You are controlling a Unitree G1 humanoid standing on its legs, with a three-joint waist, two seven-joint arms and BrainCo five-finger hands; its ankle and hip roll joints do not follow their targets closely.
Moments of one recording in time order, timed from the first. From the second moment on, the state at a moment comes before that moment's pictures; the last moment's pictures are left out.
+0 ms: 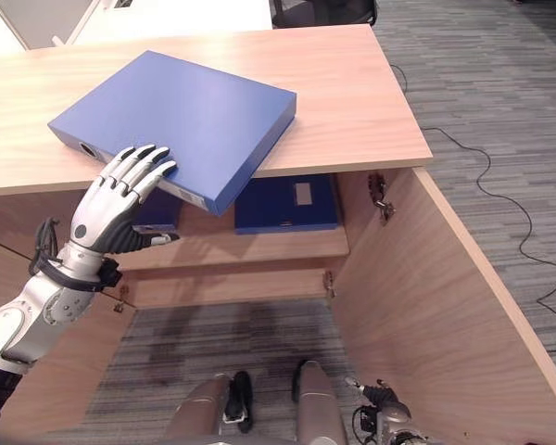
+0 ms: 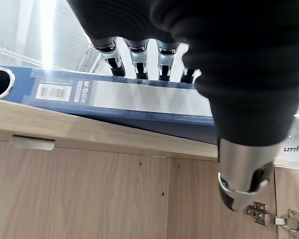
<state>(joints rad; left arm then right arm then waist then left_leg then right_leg) -0.17 0.85 -0.16 -0.16 0.70 -0.28 0.42 -0.15 -0.28 0.15 1.34 0.37 -0.08 -0.12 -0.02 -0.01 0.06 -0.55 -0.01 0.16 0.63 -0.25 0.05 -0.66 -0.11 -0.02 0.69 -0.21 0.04</state>
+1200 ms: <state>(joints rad) -0.44 0.87 -0.35 -0.09 0.89 -0.19 0.50 -0.16 -0.27 0.19 1.35 0.36 -0.08 -0.12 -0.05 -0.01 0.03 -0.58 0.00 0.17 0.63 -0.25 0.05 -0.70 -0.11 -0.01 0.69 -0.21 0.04</state>
